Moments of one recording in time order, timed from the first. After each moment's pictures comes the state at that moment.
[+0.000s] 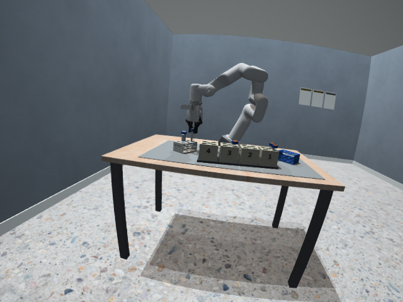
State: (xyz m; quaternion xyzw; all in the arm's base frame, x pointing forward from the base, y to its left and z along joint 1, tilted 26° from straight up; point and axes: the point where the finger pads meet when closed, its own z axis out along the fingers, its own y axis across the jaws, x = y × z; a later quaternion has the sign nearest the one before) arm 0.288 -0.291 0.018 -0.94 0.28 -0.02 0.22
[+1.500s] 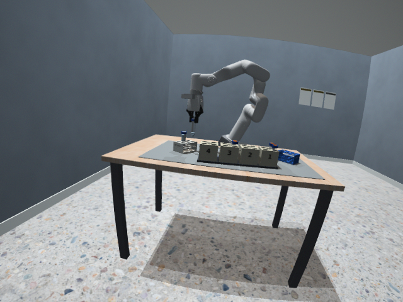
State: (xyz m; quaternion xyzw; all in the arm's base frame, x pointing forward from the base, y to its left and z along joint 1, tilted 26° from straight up) arm 0.278 -0.317 0.077 -0.94 0.28 -0.02 0.22
